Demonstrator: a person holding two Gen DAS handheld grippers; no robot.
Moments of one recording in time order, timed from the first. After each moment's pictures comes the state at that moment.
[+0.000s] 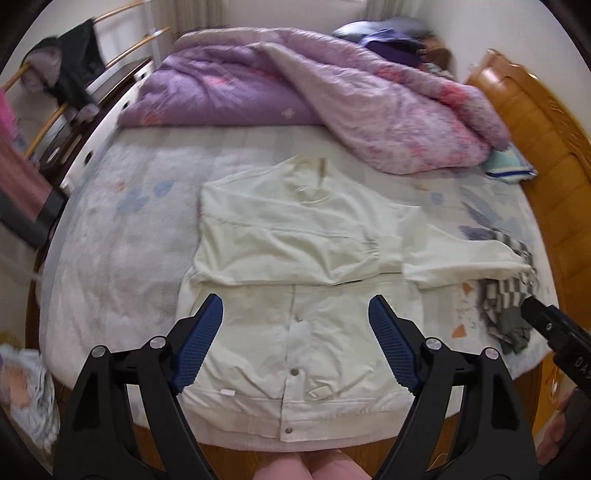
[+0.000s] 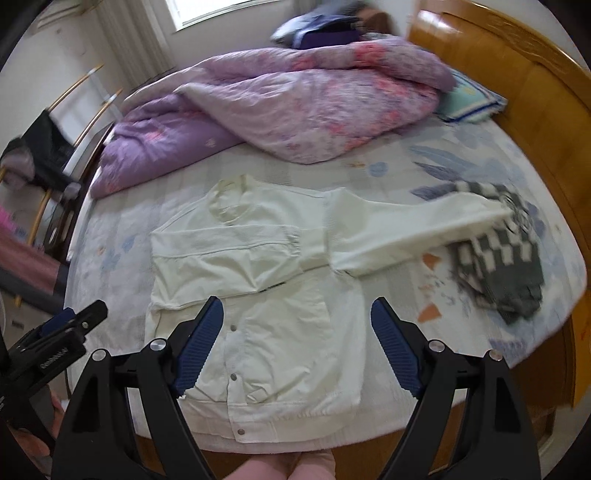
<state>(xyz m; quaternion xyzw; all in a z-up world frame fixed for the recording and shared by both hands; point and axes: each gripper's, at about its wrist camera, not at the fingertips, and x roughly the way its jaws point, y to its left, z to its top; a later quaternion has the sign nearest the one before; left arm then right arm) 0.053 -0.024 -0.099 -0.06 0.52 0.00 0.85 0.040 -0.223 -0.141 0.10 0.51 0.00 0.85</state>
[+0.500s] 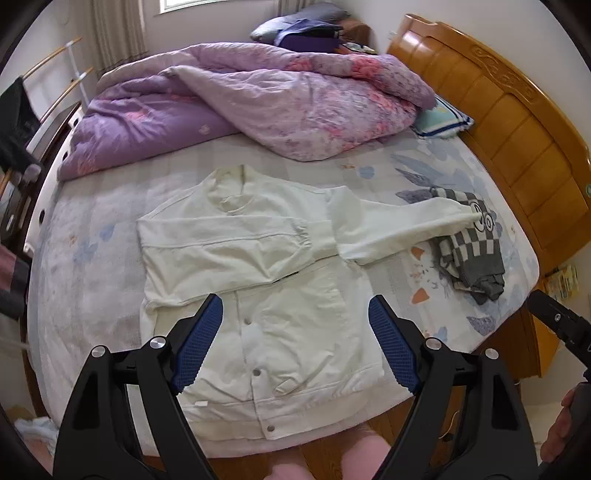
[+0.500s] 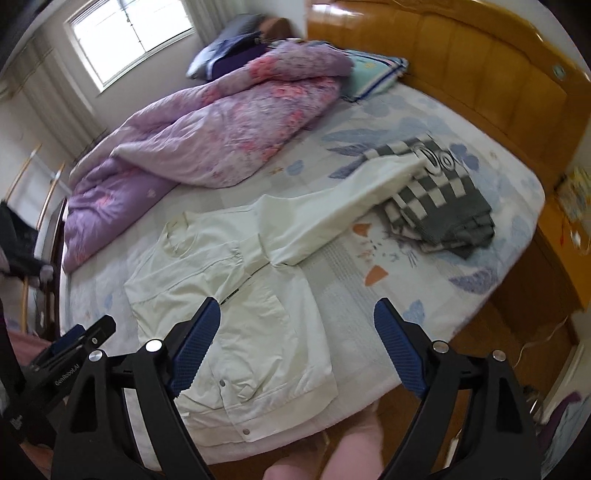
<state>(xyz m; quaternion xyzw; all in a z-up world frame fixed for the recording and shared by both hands) 0.042 -0.111 -0.078 0.01 0.52 -0.12 0.85 -0.035 -0.301 -0.114 0.21 0.49 -0.13 0.84</state>
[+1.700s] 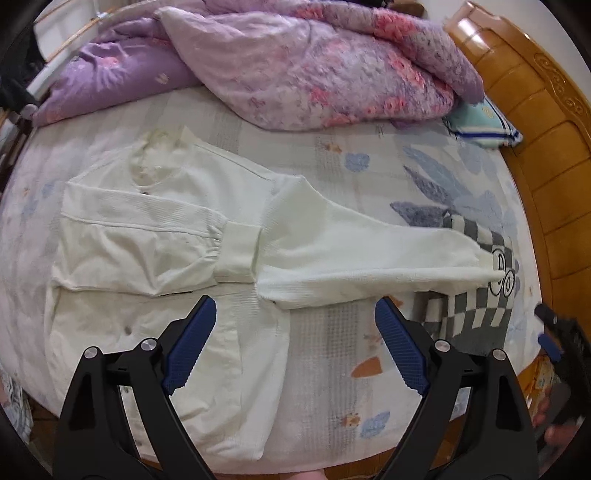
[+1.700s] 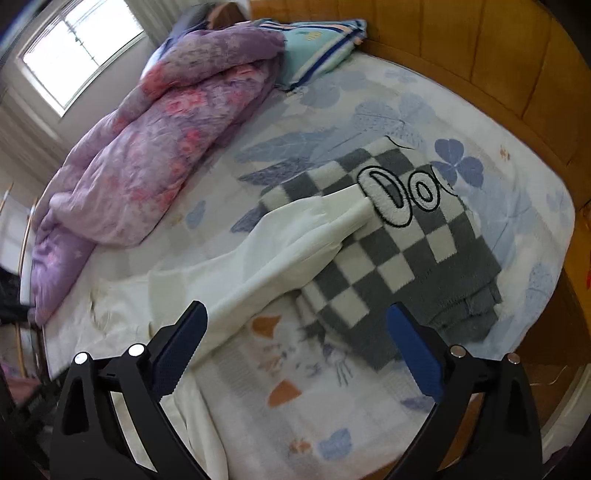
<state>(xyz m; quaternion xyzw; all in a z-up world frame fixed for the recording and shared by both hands) 0.199 -0.305 -0.206 -0.07 0.59 -0.04 0.80 0.123 -0.606 -0.265 0.26 0.51 -0.14 0.81</state>
